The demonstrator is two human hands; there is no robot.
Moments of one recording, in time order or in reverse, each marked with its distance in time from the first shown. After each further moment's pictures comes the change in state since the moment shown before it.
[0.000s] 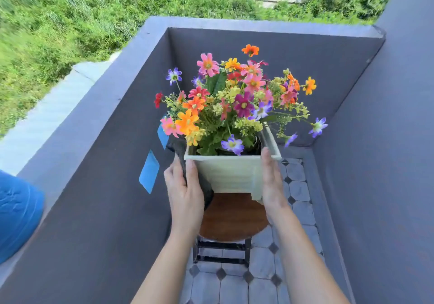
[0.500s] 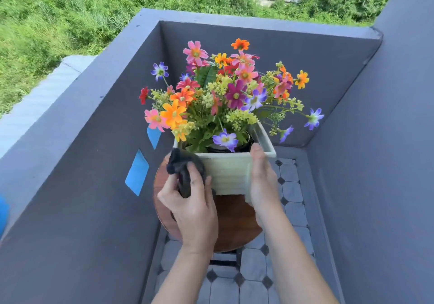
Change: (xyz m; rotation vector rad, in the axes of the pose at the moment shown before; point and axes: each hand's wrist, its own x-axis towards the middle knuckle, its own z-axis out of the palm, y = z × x) left_hand -0.020 -0.017 0.045 0.378 0.260 0.464; right_hand 0.015 -0.014 -0.002 -0.060 0.086 0.063
